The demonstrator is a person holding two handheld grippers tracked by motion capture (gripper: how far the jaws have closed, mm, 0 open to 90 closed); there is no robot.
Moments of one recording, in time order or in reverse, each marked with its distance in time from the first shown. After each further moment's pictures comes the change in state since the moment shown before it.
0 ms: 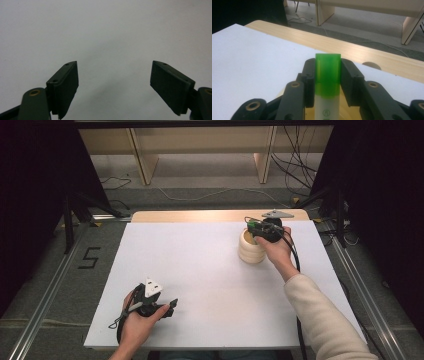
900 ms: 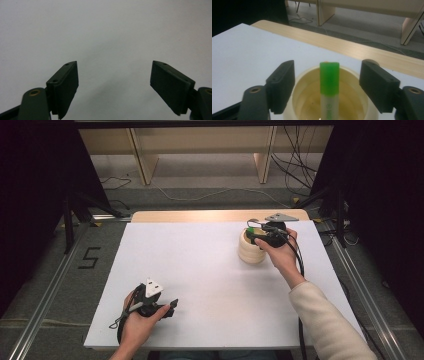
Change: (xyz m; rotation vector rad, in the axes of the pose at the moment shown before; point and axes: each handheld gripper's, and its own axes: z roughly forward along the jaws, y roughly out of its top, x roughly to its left) left arm 0.000 0.000 0.001 0.007 -0.006 0.005; right arm 0.010 -0.001 -0.027 0.001 0.005 -0.002
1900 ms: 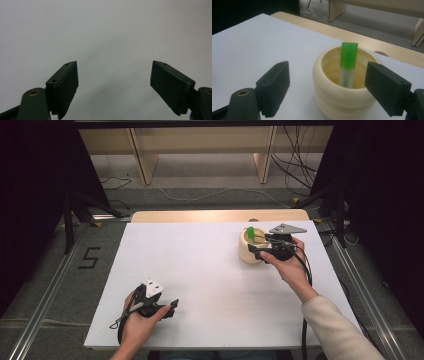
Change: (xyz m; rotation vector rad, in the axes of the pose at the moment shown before) left arm -0.002 0.000 0.001 -0.003 0.002 -0.005; right arm 0.019 -0.016 -0.044 0.020 0.071 -0.060
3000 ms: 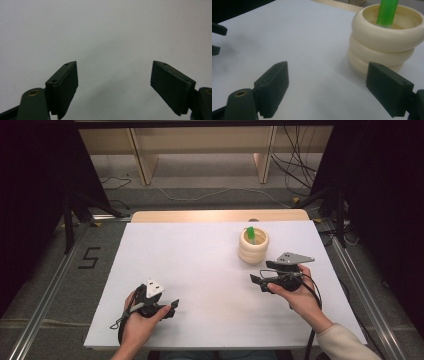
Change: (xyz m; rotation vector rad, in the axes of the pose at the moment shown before) left arm -0.001 0.000 0.000 -0.003 -0.001 0.001; right arm 0.031 -0.058 -0.043 0.051 0.136 -0.027
